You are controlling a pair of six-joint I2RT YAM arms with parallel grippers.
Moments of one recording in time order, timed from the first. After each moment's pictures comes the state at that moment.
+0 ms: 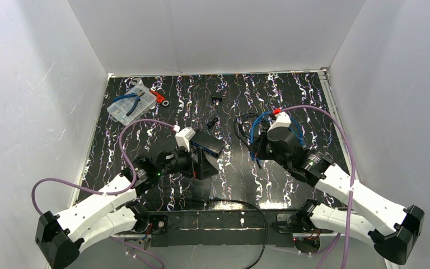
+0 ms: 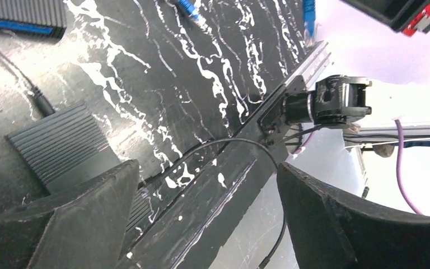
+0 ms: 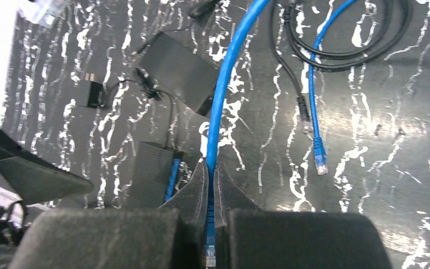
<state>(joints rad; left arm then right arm) -0.79 0.85 0.61 -0.27 0.31 -0.68 0.84 0.90 0.84 -0.51 0.31 0.69</state>
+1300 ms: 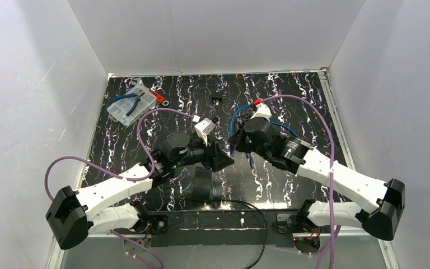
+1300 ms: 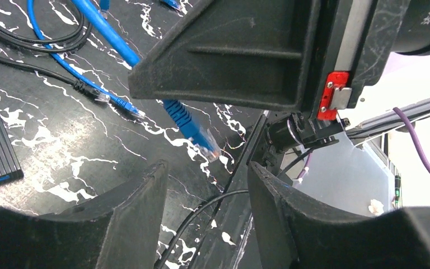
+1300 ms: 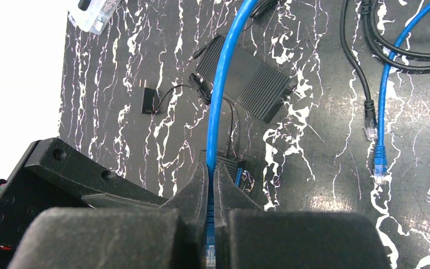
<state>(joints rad) -0.88 1.08 0.67 0.13 0.33 -0.51 0.97 1.15 1.05 -0.48 0.33 0.87</state>
